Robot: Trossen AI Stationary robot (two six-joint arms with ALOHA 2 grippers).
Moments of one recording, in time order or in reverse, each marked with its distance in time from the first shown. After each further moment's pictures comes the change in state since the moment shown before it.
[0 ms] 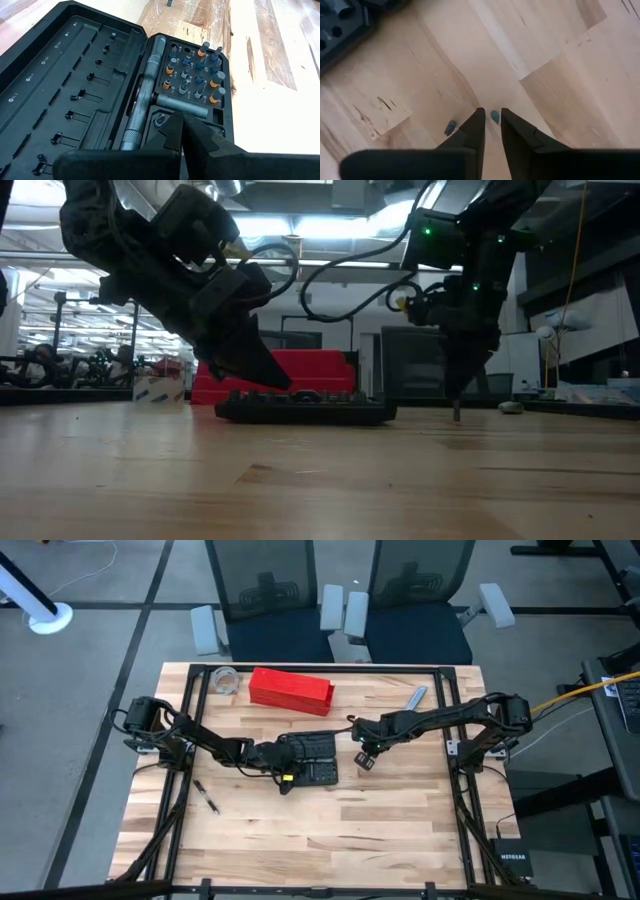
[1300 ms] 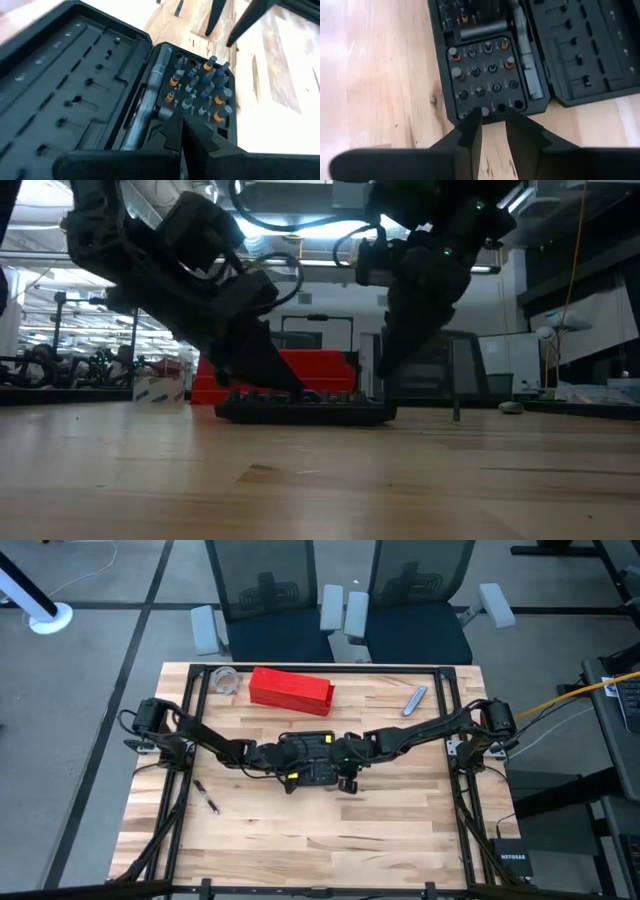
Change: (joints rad) left arm -0.002 0.088 0.026 0.097 -0.031 -0.087; right arm 0.183 0.143 0.166 0.236 -0.100 -0.242
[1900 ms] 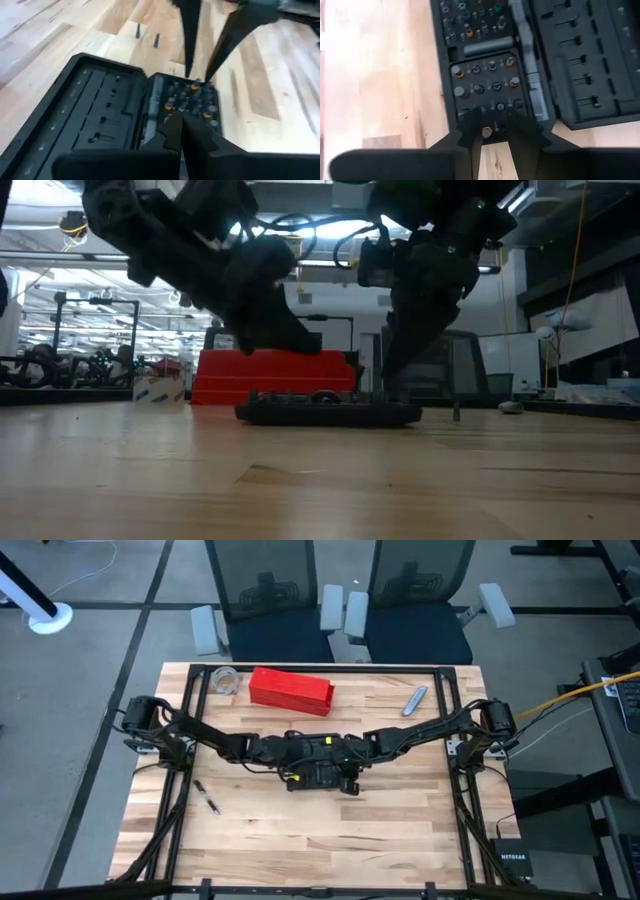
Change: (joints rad) left arm 0.018 -0.120 0.084 -0.167 0.056 0.184; right arm 0.001 0.000 0.000 -0.015 -0.058 -0.012
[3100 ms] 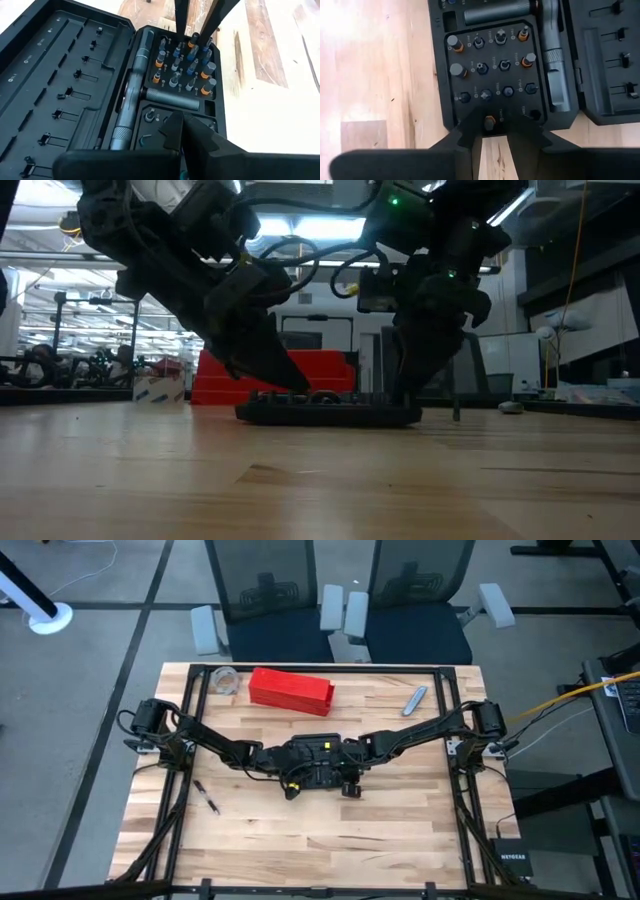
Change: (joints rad) left arm -0.041 0.097 0.001 -0.017 -0.007 -0.070; right arm 0.000 0.085 0.004 -0.020 -0.027 -0.040
